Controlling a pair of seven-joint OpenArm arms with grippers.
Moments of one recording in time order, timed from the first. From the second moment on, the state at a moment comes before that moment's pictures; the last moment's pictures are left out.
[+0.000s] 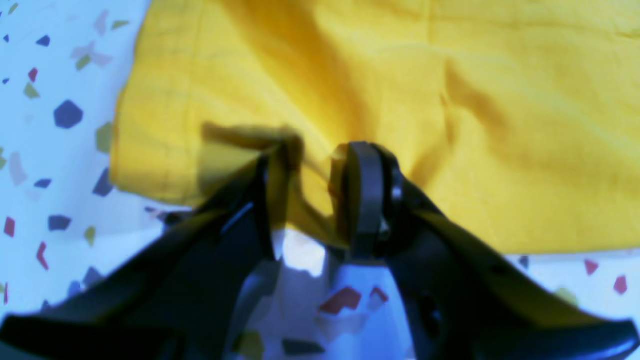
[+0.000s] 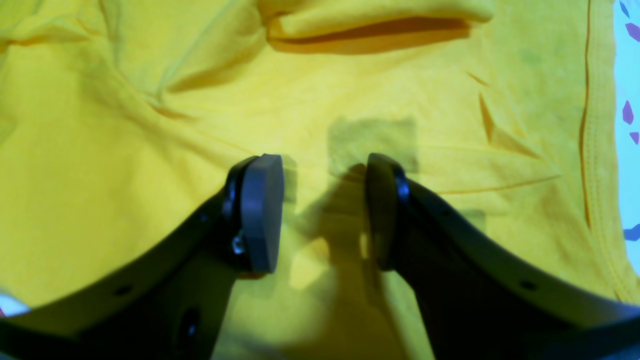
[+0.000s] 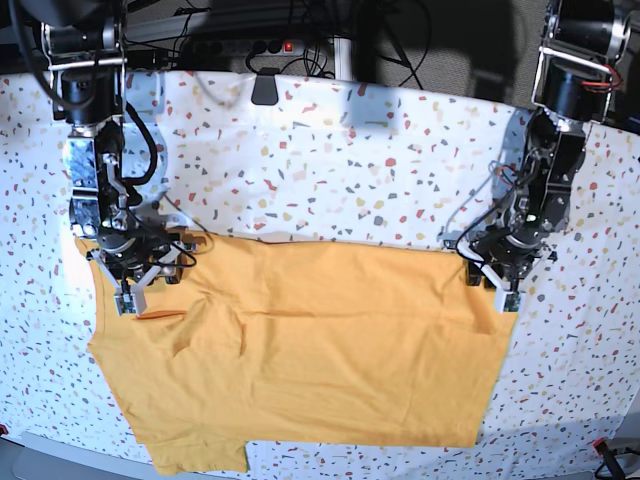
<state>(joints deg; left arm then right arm) -12.9 -16.3 14.5 59.9 -19.1 -6.8 22.7 11.8 21.0 -1.1 59.2 13.7 15.7 -27.4</state>
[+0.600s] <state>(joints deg) -4.7 -16.9 14.5 72.6 -13.1 -1.4 29.0 0.1 20.7 4.7 72.4 14.1 16.0 -30.2</state>
